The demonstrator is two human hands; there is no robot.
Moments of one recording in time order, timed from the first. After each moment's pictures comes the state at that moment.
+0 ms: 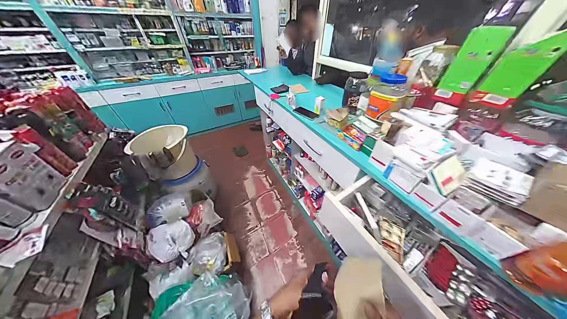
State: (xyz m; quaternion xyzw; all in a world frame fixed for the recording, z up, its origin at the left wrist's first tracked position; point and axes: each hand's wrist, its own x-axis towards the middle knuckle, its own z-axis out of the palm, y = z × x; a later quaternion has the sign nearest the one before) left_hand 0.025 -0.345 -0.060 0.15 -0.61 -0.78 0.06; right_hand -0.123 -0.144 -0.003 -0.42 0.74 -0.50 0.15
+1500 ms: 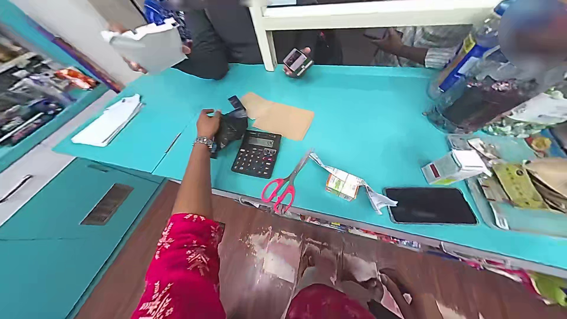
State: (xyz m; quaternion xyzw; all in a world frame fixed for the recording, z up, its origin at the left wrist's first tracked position) left_hand -0.522 -1.566 0.034 0.31 -0.85 -0.39 0.14; right_hand -0.260 -0.977 -0.049 -0.08 0.89 -0.43 0.15
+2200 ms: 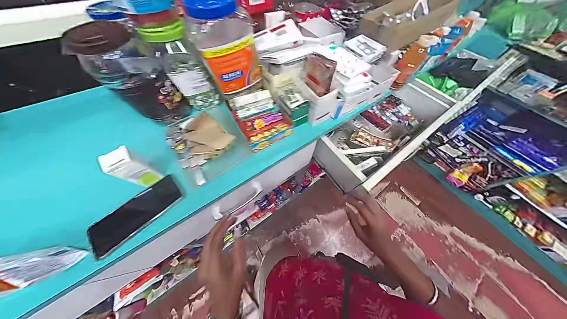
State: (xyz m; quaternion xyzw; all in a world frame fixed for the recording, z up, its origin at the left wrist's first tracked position) left_hand -0.261 -0.893 -0.033 -0.23 -0.83 -0.43 0.25; right_hand -0.147 -0.573 -0.049 0.00 0.91 -0.20 -0.35
